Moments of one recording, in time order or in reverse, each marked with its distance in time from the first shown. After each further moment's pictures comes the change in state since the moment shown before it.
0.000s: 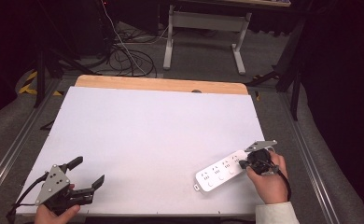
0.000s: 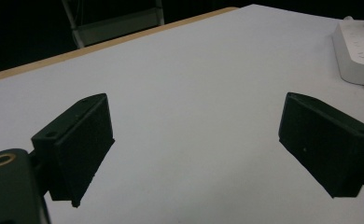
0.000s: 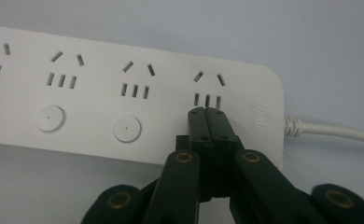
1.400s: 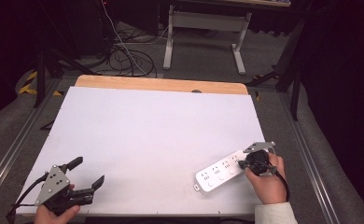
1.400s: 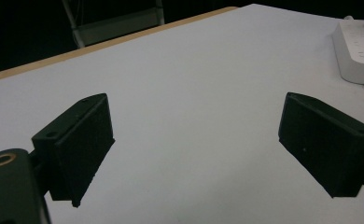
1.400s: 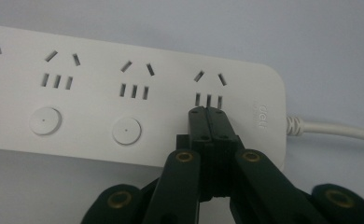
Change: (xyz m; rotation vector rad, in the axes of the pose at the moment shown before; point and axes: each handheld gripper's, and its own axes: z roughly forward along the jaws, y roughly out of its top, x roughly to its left) left arm 0.000 0.000 0.000 0.000 0.002 0.000; right arm 0.004 -0.001 0.003 0.002 -0.025 0.004
